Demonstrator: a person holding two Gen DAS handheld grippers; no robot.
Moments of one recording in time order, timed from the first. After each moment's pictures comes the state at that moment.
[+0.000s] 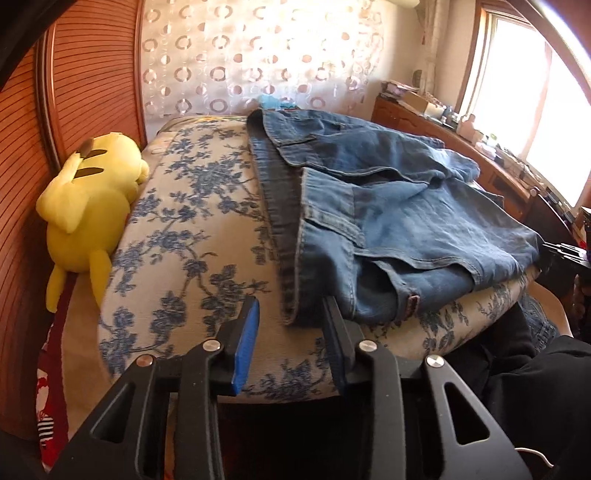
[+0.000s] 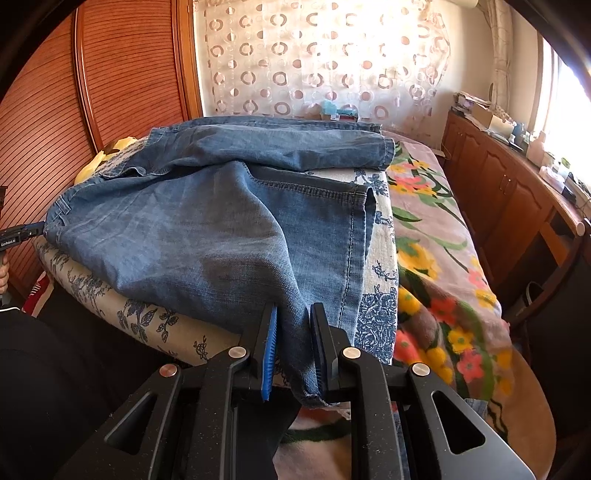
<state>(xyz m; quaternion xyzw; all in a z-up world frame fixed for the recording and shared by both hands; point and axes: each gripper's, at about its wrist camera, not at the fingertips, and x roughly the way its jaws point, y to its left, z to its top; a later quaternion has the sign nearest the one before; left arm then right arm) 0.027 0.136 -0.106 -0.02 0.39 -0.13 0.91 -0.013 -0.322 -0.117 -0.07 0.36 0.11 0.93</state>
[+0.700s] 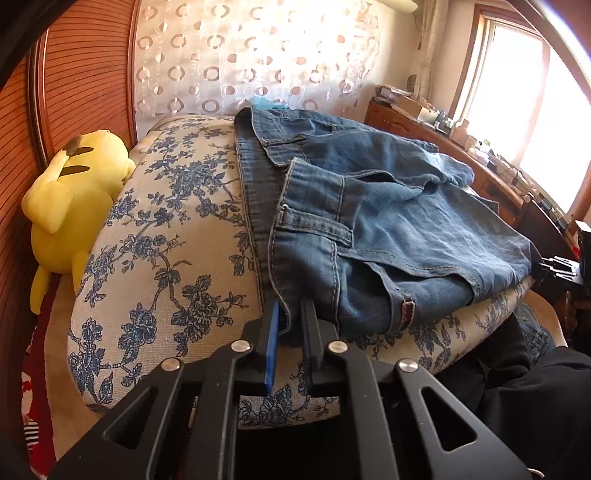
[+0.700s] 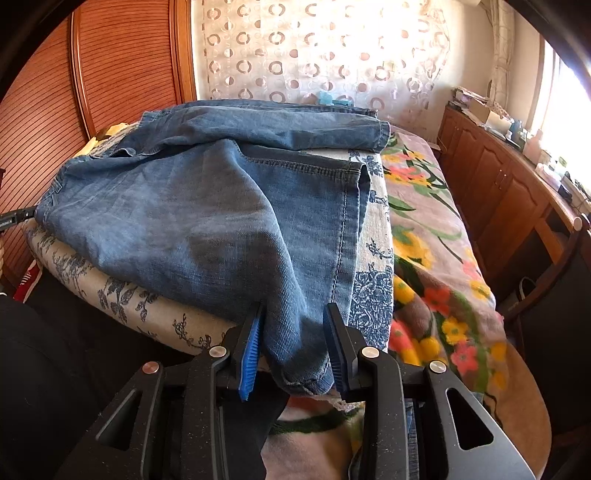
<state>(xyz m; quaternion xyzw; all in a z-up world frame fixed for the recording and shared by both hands) 0.039 0.130 -0.112 -0.04 0.39 -0.14 0.91 -0.009 -0.323 -0.132 -0.08 0.37 0.10 0.92</state>
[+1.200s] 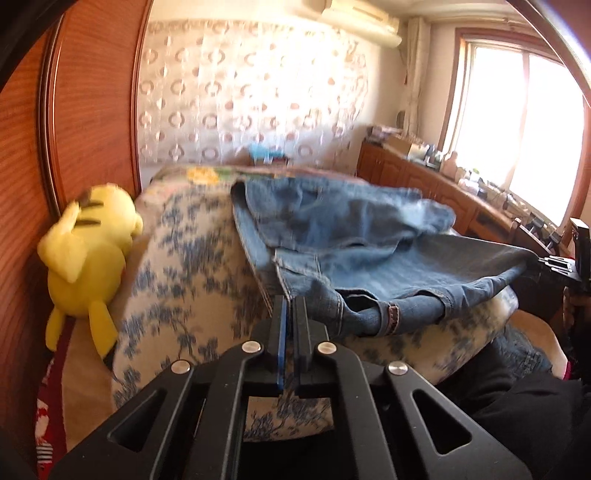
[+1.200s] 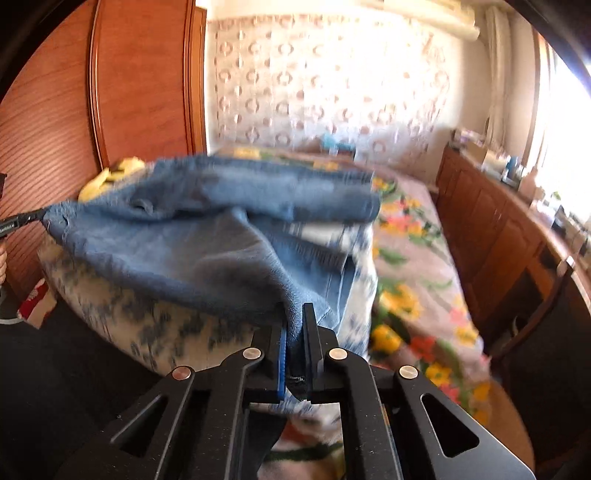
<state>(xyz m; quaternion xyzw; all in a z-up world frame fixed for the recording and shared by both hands) 0.012 0.128 -0.039 -0.03 0.29 -0.15 0.94 -0.029 -0.328 -0.062 -0.09 0.29 0.11 0.95</state>
